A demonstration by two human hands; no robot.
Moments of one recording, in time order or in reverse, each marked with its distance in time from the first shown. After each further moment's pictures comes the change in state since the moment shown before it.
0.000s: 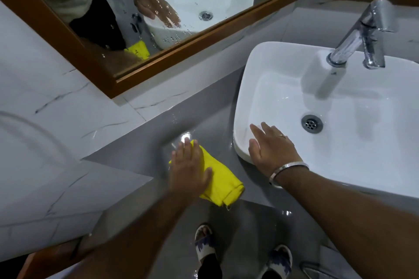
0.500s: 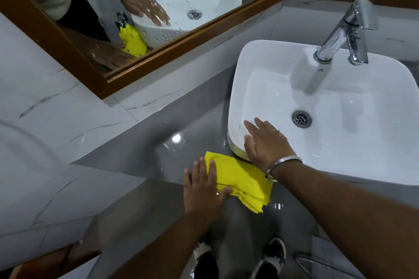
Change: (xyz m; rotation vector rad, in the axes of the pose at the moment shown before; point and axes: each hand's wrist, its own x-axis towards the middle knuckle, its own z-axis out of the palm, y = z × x) left_hand -0.041 0.041 0.027 0.096 -0.050 0.075; right_hand -0.004 -0.004 -0.005 0.016 -0.015 0.015
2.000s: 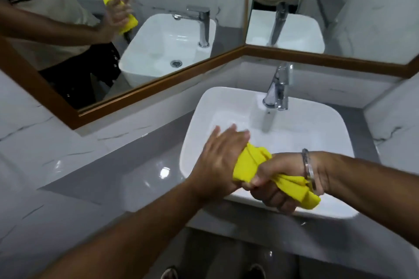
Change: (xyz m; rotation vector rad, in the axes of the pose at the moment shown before) left_hand 0.057 0.164 -0.191 -0.325 0.705 0.759; right_hand -0.062 0.091 -0.195 1.115 -1.409 0.169
